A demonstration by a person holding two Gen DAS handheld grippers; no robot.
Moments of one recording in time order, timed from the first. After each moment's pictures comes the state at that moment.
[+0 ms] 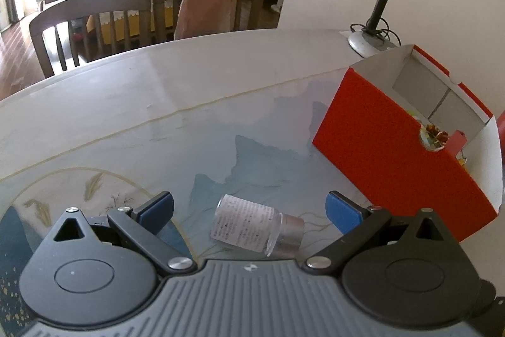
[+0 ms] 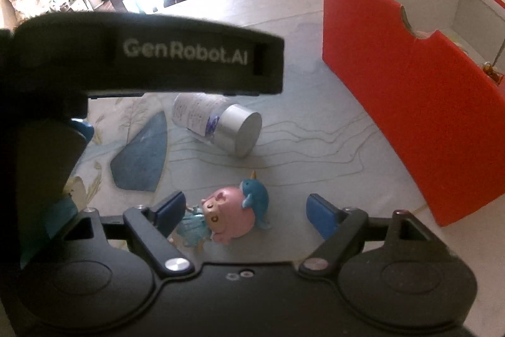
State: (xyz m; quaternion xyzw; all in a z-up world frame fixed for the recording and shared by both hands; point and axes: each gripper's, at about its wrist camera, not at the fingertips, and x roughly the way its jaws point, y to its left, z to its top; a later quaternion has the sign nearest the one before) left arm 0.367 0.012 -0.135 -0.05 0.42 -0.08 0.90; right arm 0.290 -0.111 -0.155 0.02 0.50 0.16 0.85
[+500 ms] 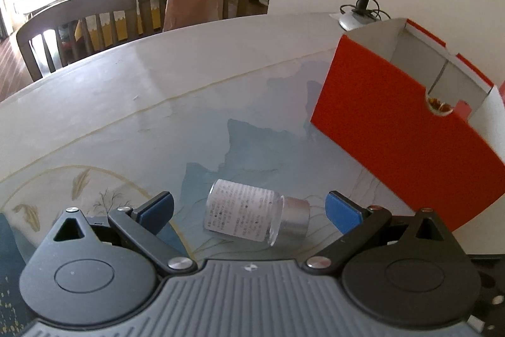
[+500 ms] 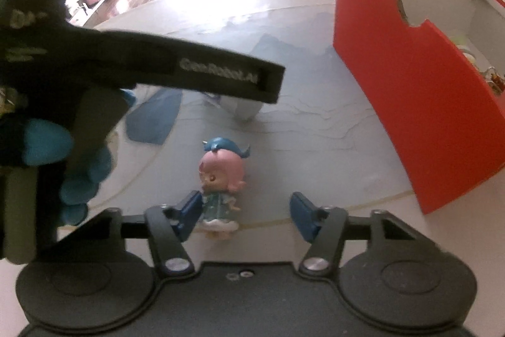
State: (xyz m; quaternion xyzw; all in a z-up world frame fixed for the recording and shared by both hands) left arm 0.365 0.004 -0.157 -0.01 0.43 -0.09 0.90; right arm 0.261 -0.137 -0.151 -0.02 0.51 0.22 0.83
